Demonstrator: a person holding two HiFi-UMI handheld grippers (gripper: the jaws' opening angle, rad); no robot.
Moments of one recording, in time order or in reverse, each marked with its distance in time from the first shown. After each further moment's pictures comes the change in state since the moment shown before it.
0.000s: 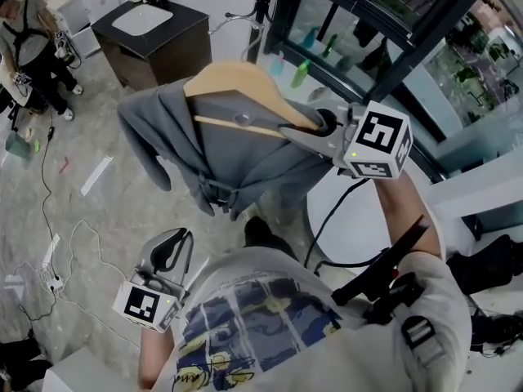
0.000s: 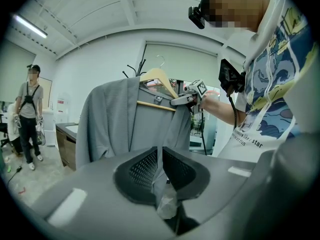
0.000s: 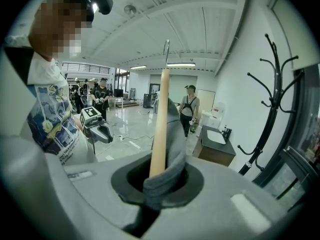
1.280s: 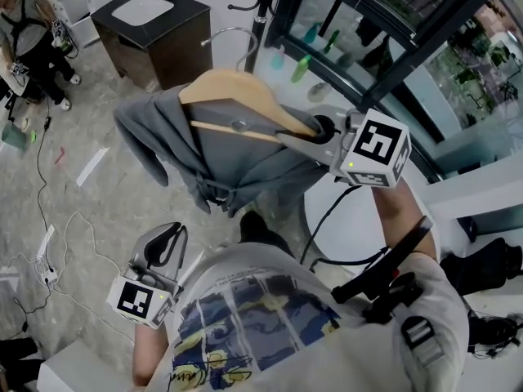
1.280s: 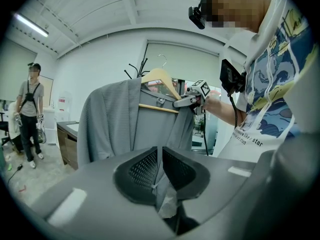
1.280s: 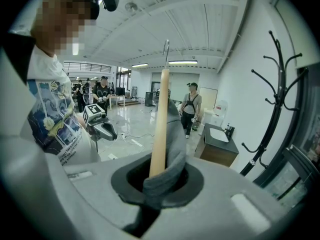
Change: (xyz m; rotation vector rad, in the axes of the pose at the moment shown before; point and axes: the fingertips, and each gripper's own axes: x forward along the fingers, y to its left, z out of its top) left arm -0.005 0.003 -0.013 -0.003 0.004 0.007; right arm 0.010 0.024 -0.016 -0.009 0.018 0.019
